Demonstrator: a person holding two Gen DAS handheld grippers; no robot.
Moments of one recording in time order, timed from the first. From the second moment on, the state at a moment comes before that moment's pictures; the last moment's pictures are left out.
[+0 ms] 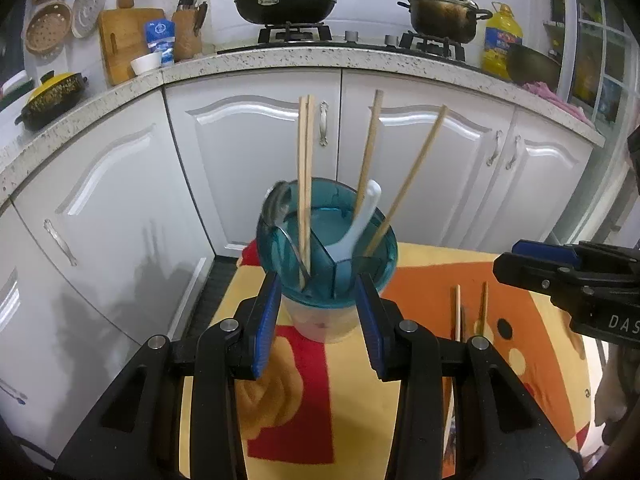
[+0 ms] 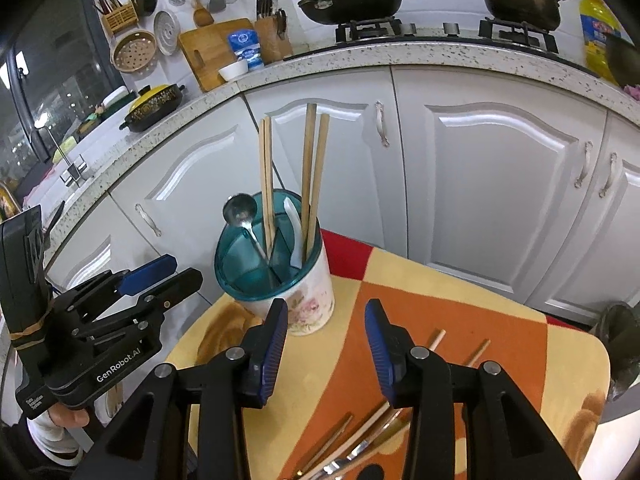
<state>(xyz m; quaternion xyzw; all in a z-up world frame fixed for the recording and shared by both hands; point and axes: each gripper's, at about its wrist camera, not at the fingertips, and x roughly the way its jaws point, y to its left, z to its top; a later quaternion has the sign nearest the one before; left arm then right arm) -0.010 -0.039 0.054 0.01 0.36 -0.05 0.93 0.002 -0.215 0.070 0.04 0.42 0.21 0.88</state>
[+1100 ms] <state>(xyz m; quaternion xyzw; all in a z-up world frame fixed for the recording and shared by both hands) -0.024 -0.071 0.003 0.01 0.42 -0.09 0.90 -0.028 -0.277 0.013 0.05 0.48 0.15 0.86</state>
